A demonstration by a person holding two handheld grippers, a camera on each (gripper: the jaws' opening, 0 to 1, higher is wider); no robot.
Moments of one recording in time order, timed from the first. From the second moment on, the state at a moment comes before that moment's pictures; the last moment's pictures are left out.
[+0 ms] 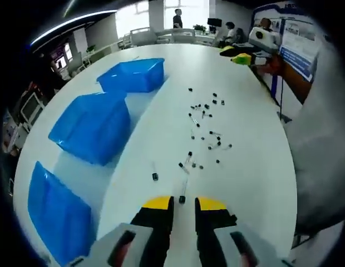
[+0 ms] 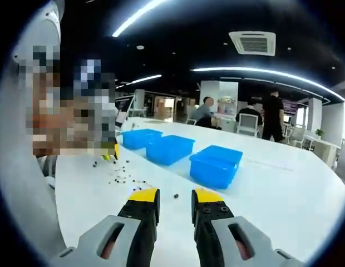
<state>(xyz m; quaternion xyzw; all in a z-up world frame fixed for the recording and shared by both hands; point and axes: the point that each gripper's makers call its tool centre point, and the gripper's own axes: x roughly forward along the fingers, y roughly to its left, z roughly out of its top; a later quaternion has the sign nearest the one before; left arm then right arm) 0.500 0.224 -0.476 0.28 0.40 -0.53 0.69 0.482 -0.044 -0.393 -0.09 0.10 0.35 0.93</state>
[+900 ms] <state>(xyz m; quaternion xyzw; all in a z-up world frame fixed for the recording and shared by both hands) 0.536 0.235 -0.410 0.09 0.24 -0.54 0.80 0.486 -0.044 -0.393 -0.10 0.10 0.34 0.93</state>
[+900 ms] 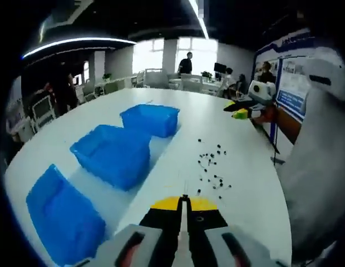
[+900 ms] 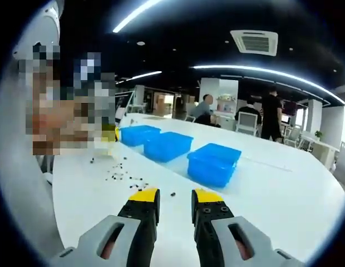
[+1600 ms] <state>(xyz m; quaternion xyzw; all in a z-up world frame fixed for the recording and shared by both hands) 0.656 0.362 -0.394 -0.01 0.17 -0.17 0.97 0.484 -0.043 -0.385 -0.10 0.10 0.33 0.93</state>
